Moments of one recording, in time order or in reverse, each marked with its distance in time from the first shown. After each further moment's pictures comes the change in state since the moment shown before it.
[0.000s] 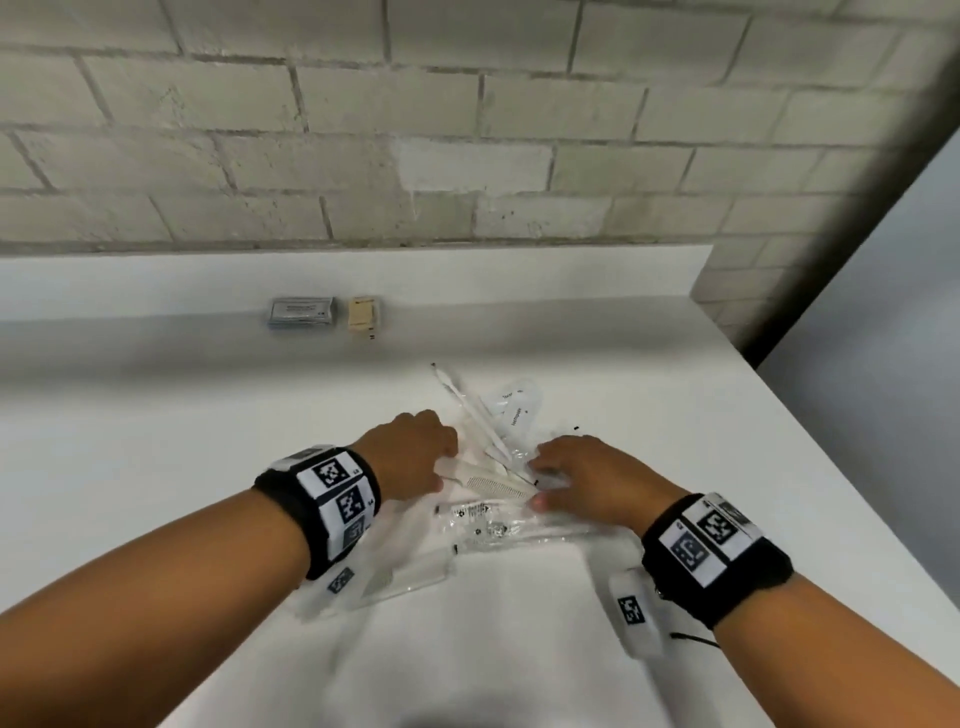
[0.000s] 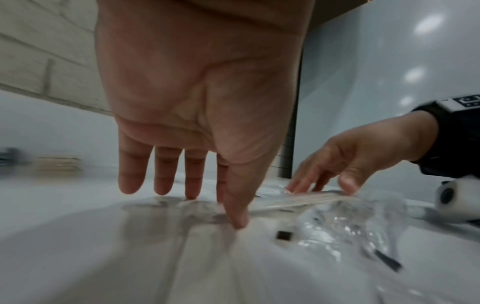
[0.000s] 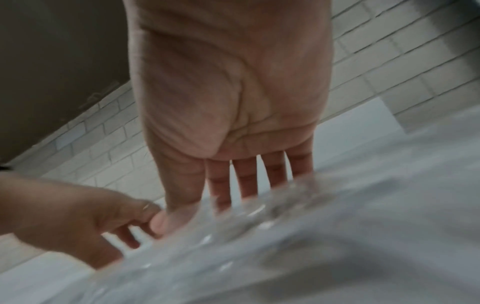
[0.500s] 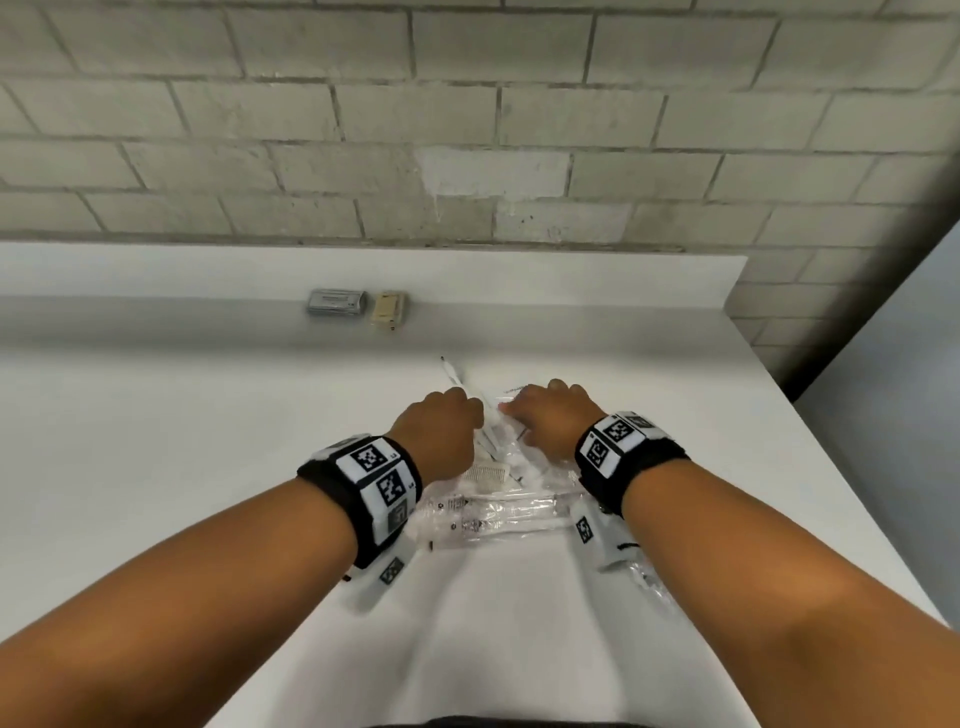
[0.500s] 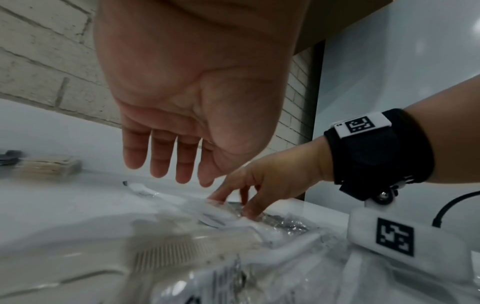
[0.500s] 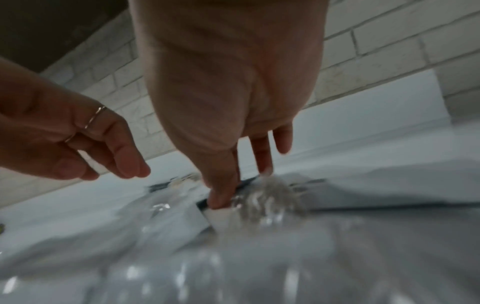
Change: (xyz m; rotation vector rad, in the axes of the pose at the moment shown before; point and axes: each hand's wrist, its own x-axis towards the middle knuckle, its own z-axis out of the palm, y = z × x) left_hand 0.004 0.072 -0.002 -0.023 0.240 -0.223; right_hand 0.061 0.011 -0.026 -0.394 0.081 -0.179
